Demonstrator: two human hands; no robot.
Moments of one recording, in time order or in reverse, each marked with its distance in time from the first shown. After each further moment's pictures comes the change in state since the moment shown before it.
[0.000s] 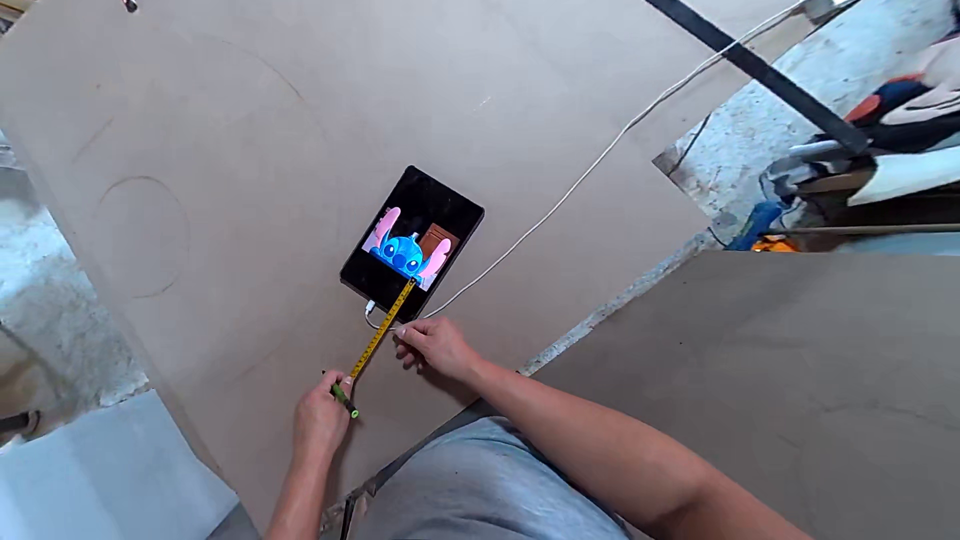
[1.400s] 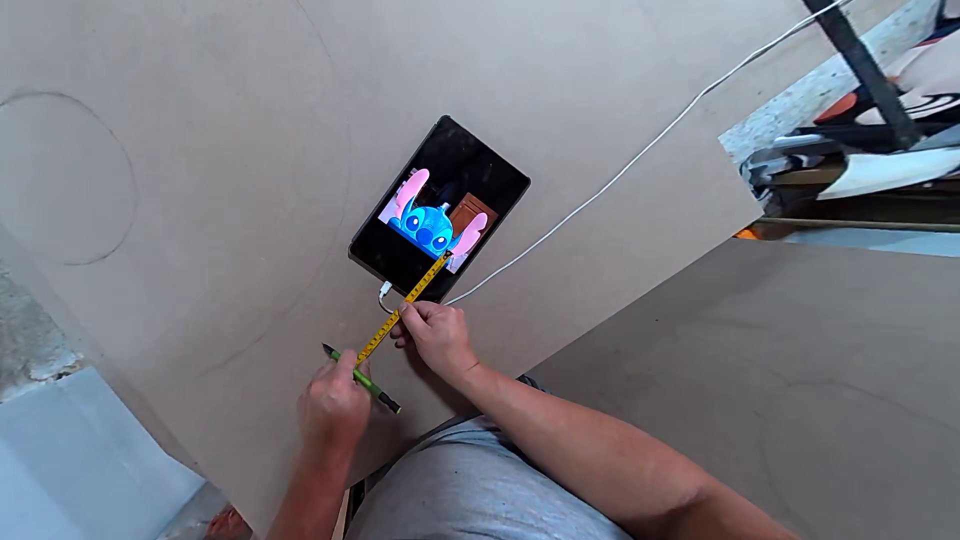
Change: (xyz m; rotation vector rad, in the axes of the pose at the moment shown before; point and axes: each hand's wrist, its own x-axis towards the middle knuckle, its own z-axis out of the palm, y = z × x) left_hand 0.011 0.000 0.009 0.172 0.250 0.265; right_hand 0.019 -0.012 0.059 -0.175 0.406 -0.103
